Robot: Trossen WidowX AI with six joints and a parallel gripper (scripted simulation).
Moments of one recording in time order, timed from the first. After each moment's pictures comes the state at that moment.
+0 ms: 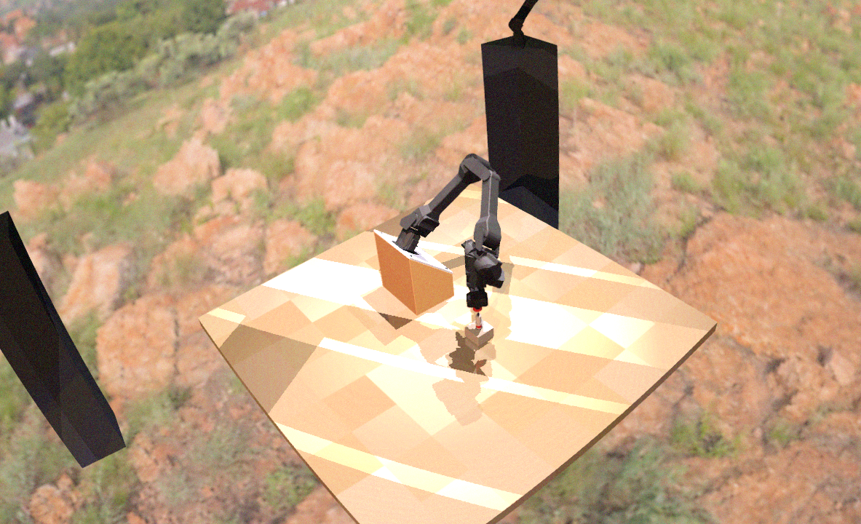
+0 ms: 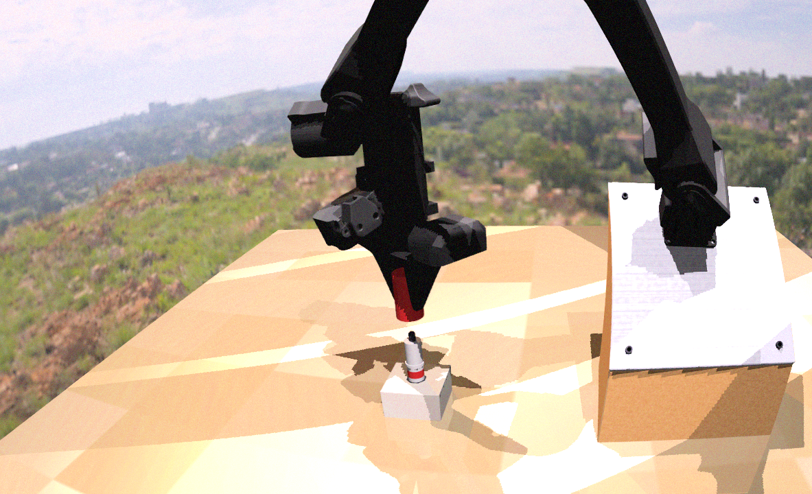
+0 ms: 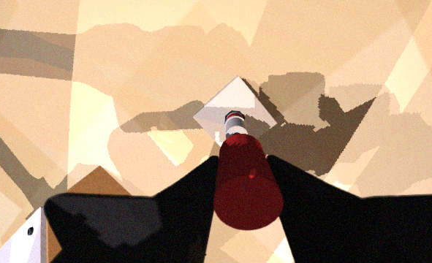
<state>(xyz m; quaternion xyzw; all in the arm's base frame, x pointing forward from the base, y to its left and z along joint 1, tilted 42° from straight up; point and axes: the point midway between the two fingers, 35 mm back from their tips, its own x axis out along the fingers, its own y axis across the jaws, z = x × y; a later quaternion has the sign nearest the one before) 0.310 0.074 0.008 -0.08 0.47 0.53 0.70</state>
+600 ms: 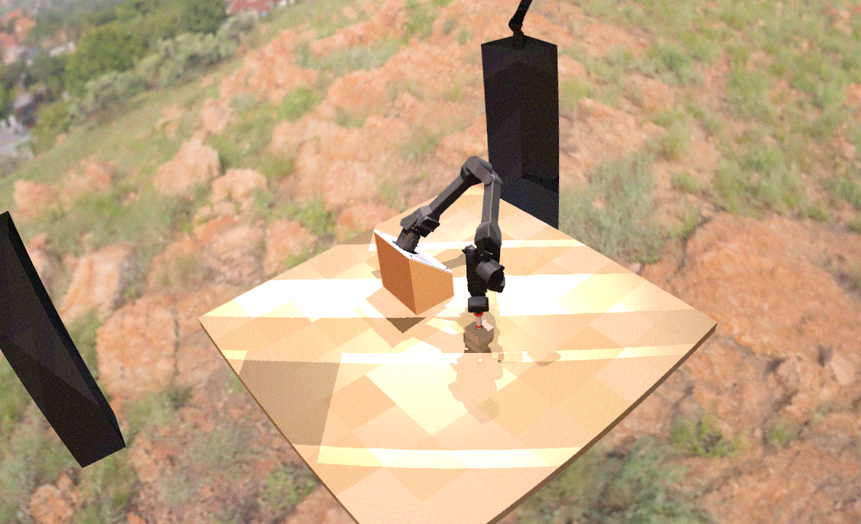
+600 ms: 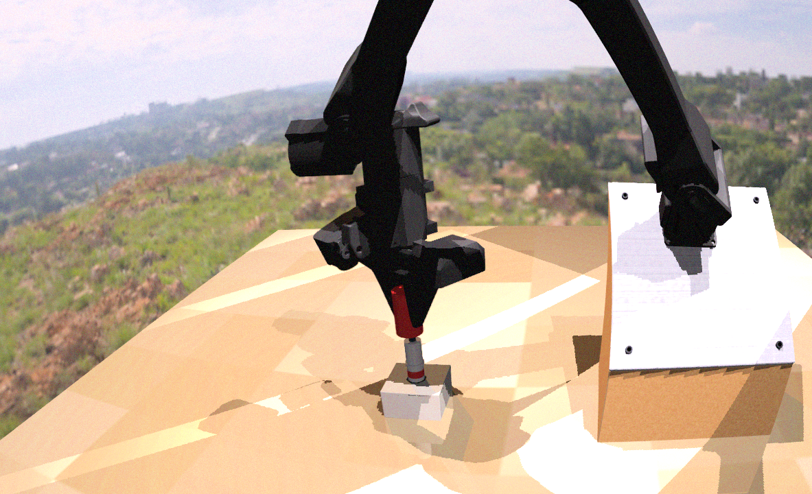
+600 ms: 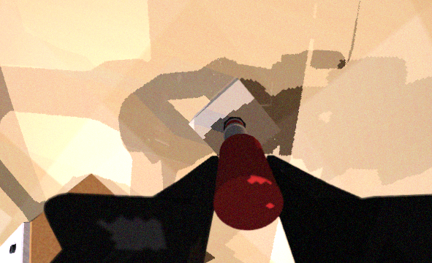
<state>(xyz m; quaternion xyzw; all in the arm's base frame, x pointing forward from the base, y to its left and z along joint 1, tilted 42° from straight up) 0.312 0.088 -0.004 -0.08 0.47 0.53 0.70</state>
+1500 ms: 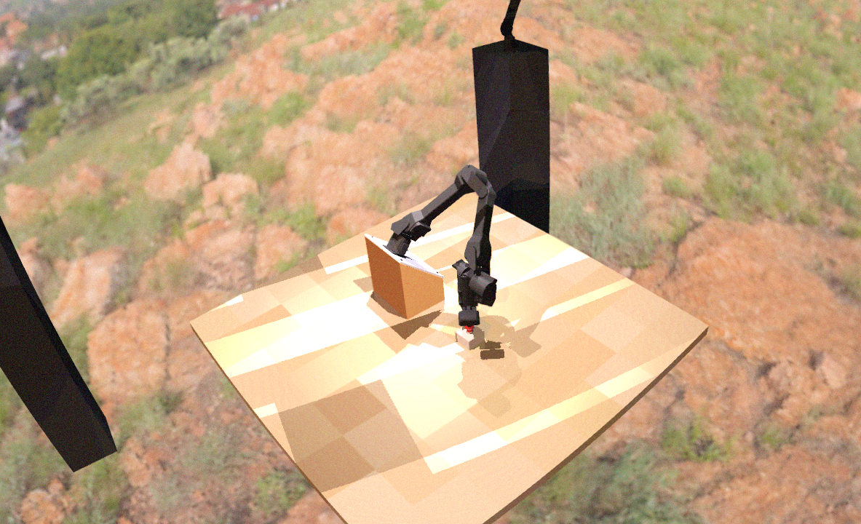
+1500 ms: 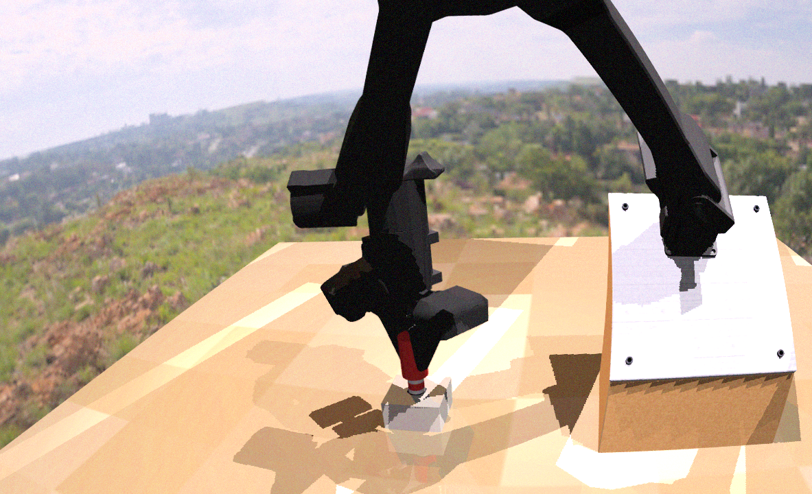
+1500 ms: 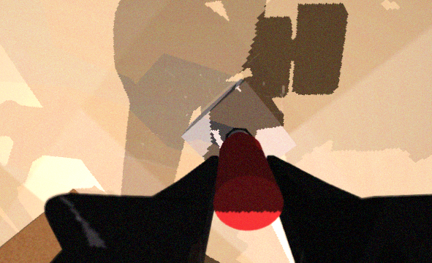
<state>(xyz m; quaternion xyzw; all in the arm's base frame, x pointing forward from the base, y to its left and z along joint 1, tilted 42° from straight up) 0.310 0.114 -0.032 -0.08 0.47 0.53 0.70</state>
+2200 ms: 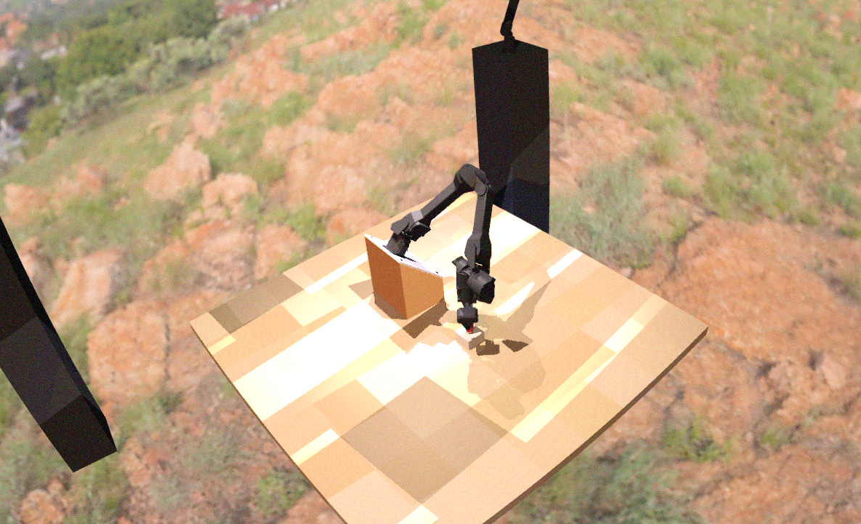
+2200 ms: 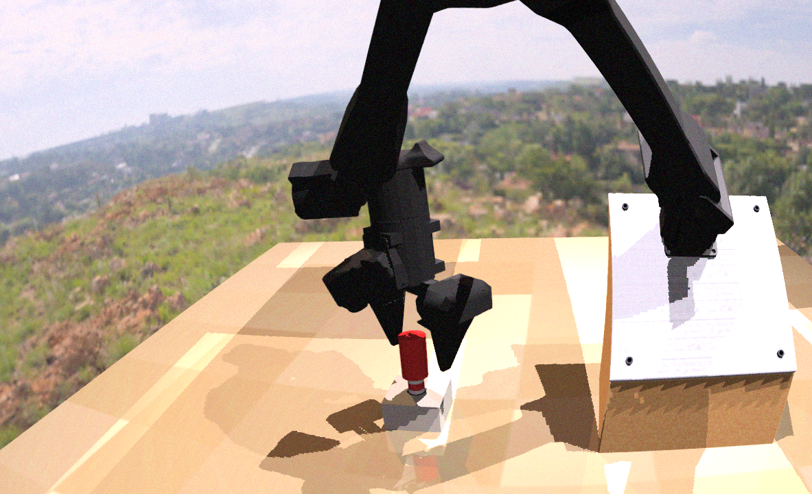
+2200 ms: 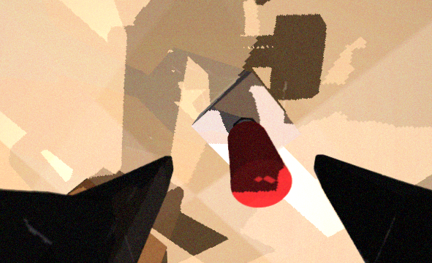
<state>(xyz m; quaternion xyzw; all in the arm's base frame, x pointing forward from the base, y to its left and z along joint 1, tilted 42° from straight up) 0.305 0.106 -0.023 -0.08 0.48 0.53 0.69</state>
